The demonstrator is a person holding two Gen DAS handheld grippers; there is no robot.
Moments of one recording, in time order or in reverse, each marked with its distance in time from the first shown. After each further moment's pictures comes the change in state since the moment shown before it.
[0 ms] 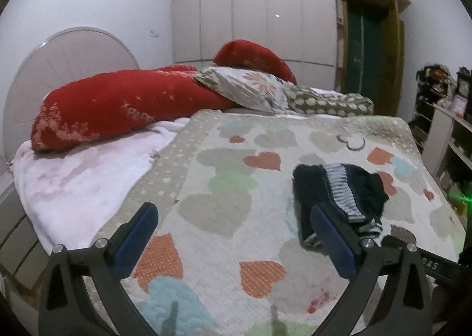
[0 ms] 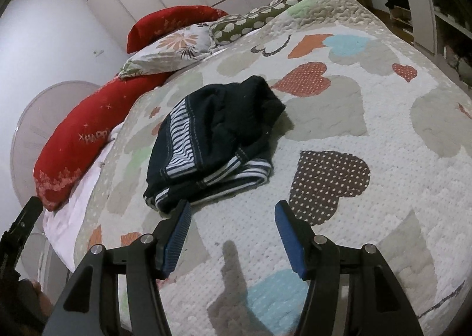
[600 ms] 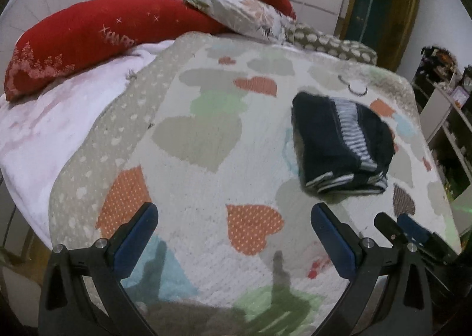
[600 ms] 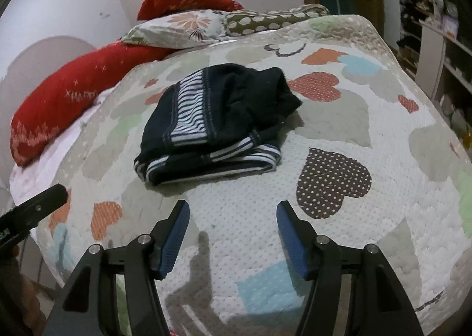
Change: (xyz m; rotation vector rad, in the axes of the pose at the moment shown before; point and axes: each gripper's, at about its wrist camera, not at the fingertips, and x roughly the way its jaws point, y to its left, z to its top) left arm 0.058 0.005 -0.035 -0.067 0.358 -0.088; right arm 0.011 0.036 -0.020 -0.224 0.022 -0.158
